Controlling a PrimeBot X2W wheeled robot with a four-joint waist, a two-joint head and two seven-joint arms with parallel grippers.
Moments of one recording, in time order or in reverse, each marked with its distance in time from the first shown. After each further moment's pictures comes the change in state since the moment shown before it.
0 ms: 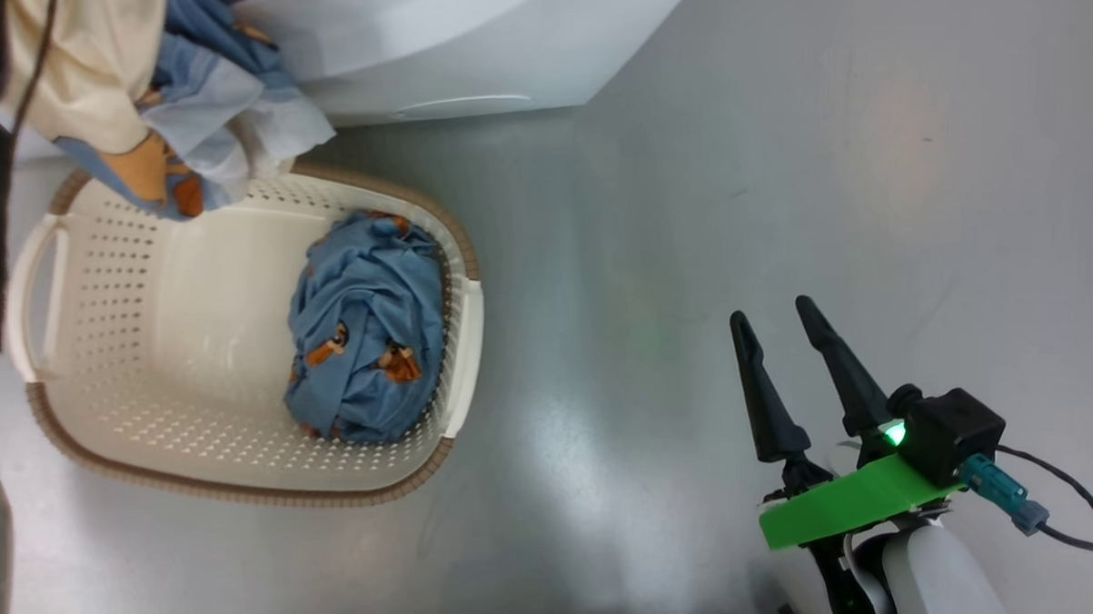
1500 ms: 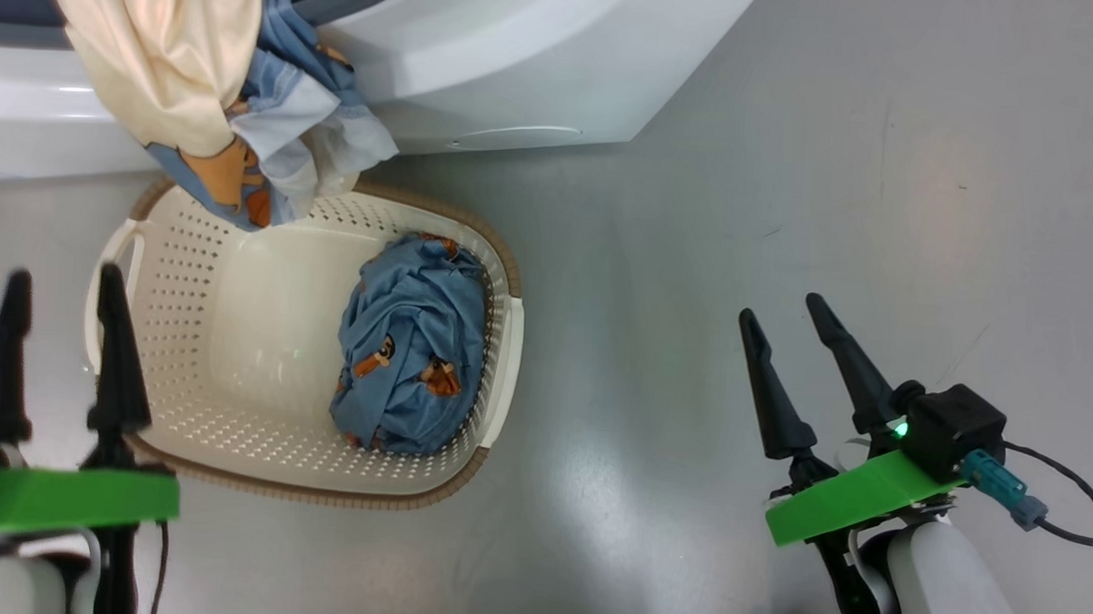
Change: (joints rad) left arm 1.092 -0.116 0.342 -0.762 0.029 0.019 0.000; right arm -0.014 -0.003 -0.025 0.020 -0.039 0.000 0.000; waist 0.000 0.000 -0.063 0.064
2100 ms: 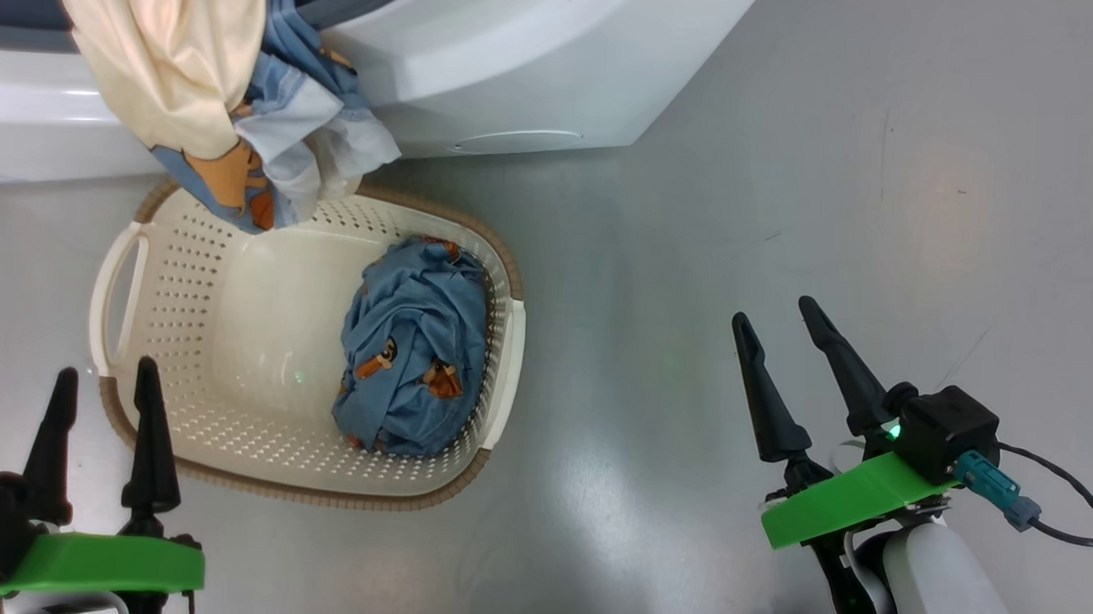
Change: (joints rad) left arm 0.114 -0.068 0.045 0.071 0.016 -0.026 0.000; right arm 0.000 0.000 0.012 0.006 -0.005 0.000 0.000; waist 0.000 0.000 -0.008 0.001
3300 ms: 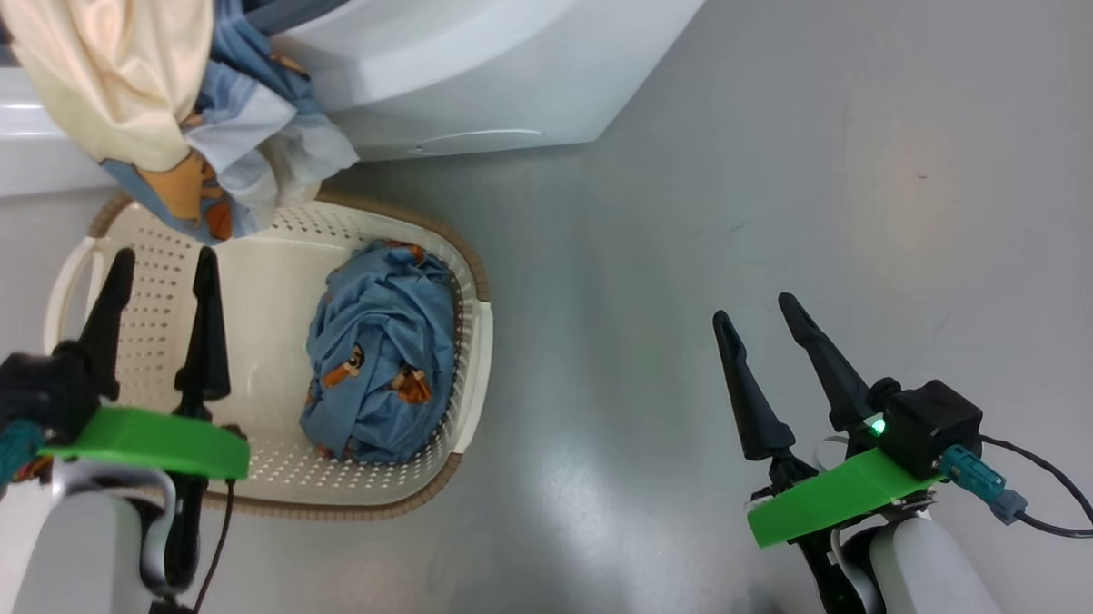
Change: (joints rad) left arm -0.235 0.018 -0.111 0.145 0.055 -0.027 0.000; right arm -0.016 0.000 0.031 0.009 0.015 0.000 0.000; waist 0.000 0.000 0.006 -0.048
